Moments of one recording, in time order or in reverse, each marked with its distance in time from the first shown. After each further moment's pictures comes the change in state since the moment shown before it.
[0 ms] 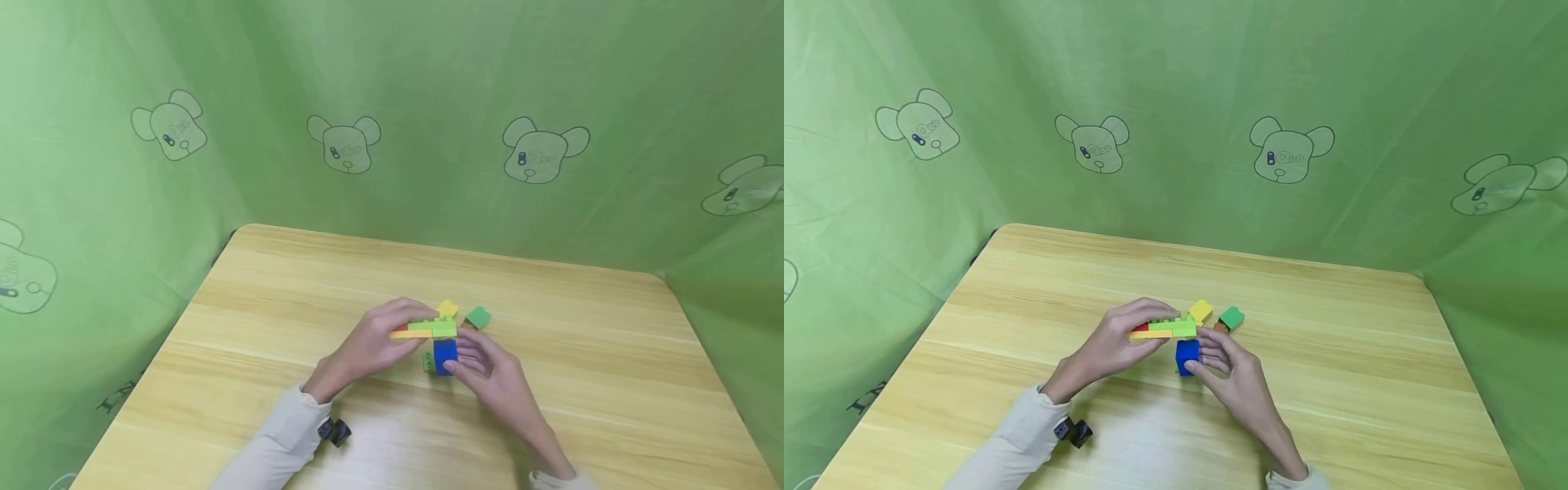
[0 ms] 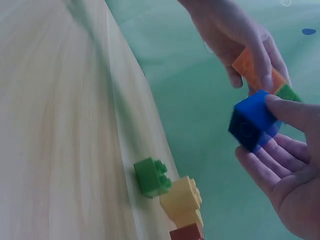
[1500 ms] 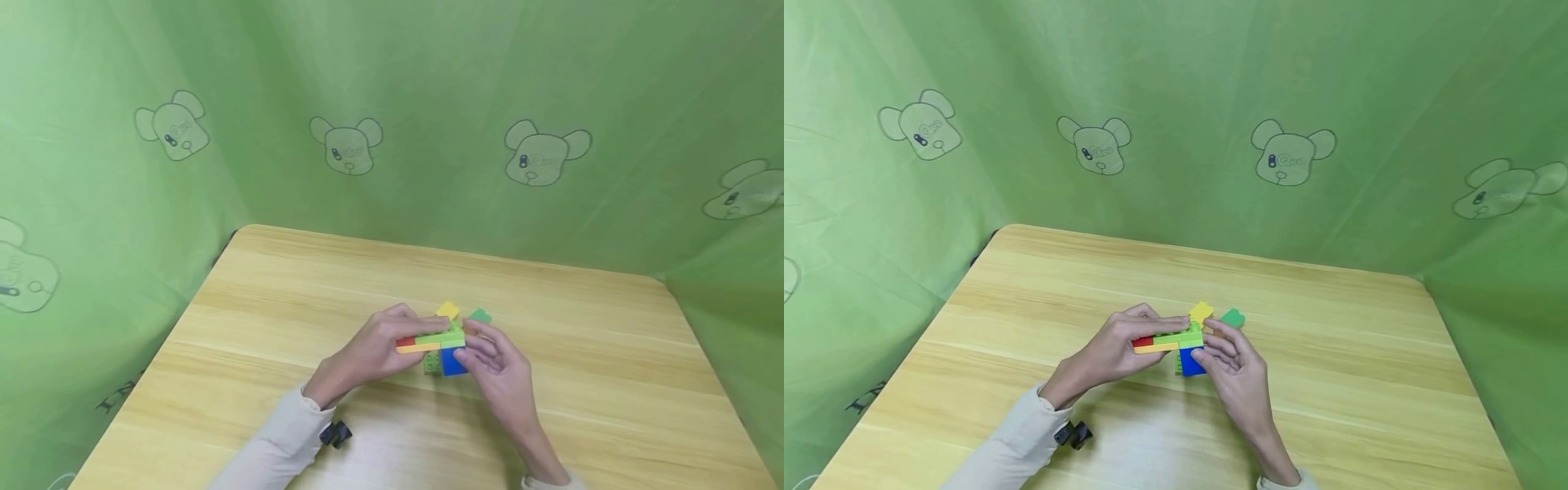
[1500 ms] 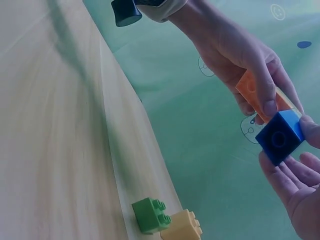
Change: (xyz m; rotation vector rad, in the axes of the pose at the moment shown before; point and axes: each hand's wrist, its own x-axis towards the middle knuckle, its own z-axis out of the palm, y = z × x) left_hand 0.005 0.014 -0.009 0.015 -0.089 0.055; right_hand 0.000 -0.019 0.010 0.102 0.228 -0.020
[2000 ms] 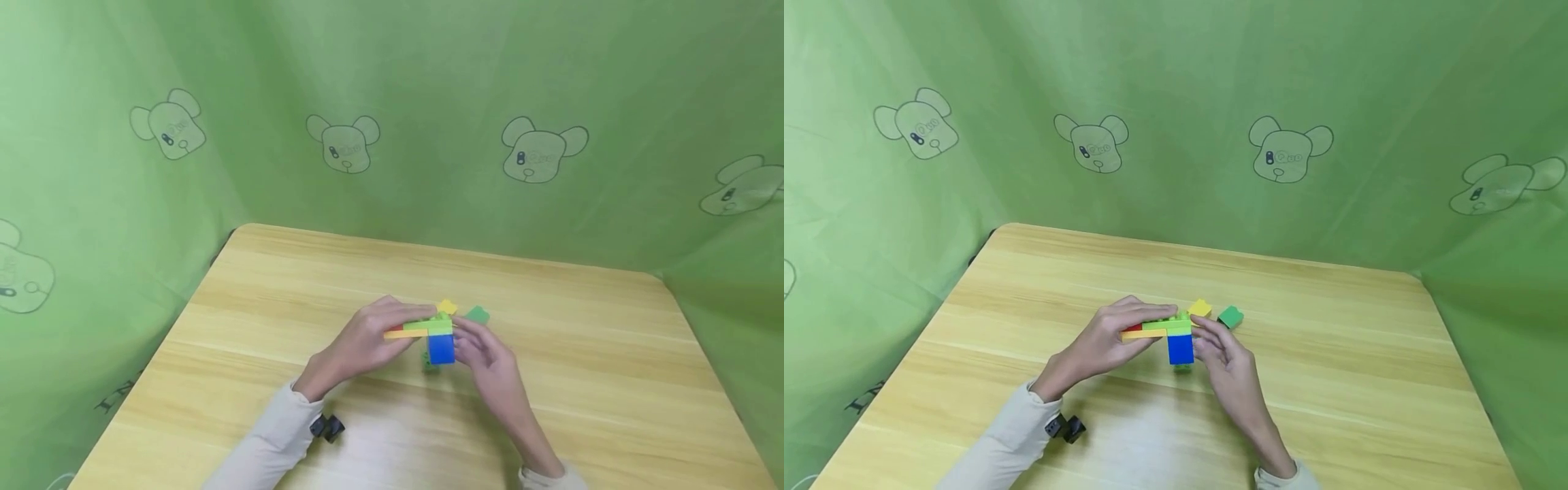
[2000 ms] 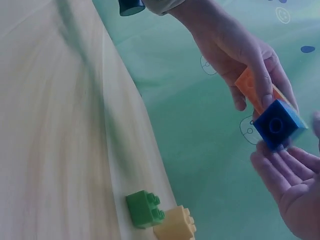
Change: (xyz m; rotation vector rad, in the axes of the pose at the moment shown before) left_hand -0.004 -0.005 -0.007 0.086 0.071 0.044; right_hand 0.004 0.001 0.002 -0.030 -0.120 0.014
